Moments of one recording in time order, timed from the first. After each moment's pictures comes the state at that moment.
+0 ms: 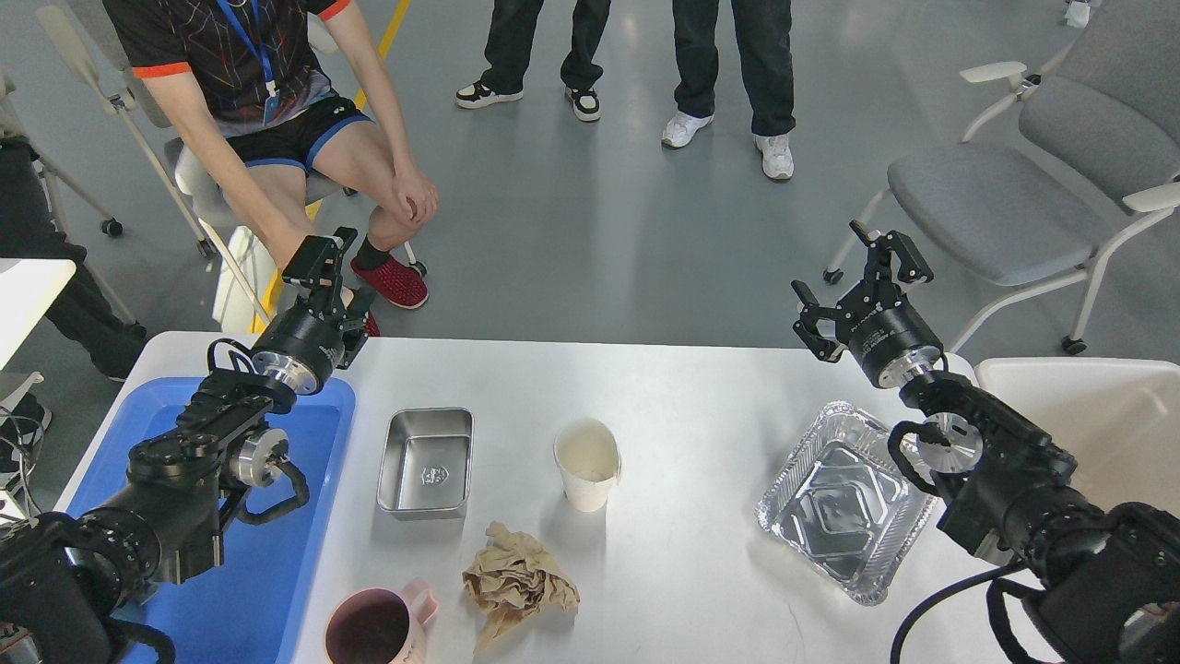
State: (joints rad) left arm -0.80 0.10 -0.46 -0.30 0.32 -0.20 -0.59; right arm 0.80 -0.07 0.84 0.19 -0.17 0.63 0.41
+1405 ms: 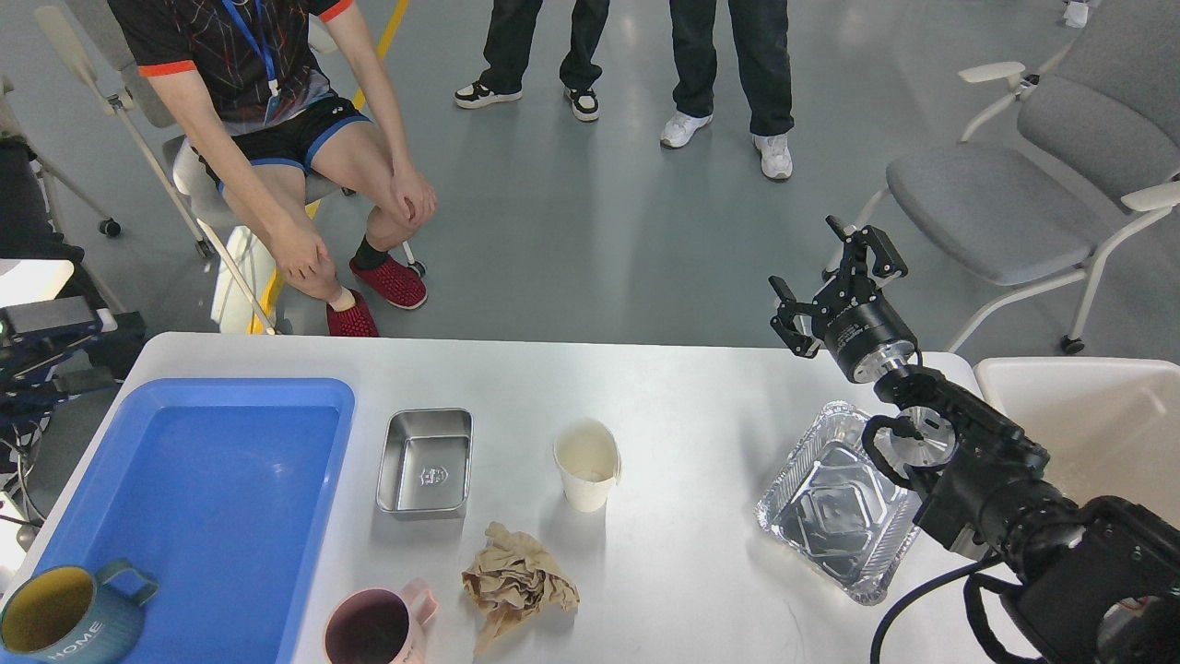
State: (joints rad) left arm -0.98 1.03 0.10 -0.76 0.80 -0.68 -0.72; right arm 0.82 -0.02 0.84 0.19 -0.17 0.61 0.41
